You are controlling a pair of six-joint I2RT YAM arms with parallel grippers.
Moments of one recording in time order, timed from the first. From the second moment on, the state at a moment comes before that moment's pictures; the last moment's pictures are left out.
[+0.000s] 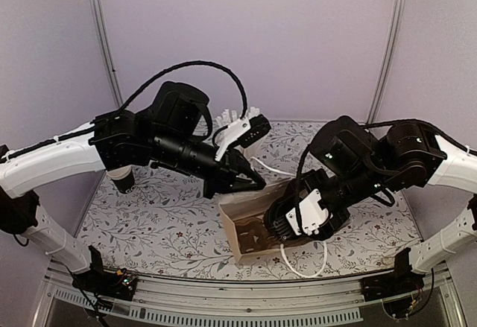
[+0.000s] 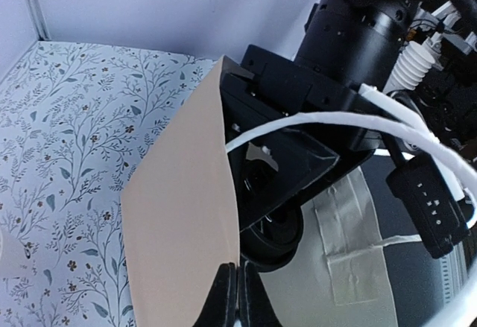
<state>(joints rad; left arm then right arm) -1.13 1.45 1.46 -0.56 0.36 0.01 1.29 1.32 1.41 -1.04 0.03 -0.97</state>
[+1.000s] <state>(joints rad) -0.94 1.39 1.33 -0.26 0.51 0.00 1.26 1.14 1.15 -0.99 -0.01 -0.92</state>
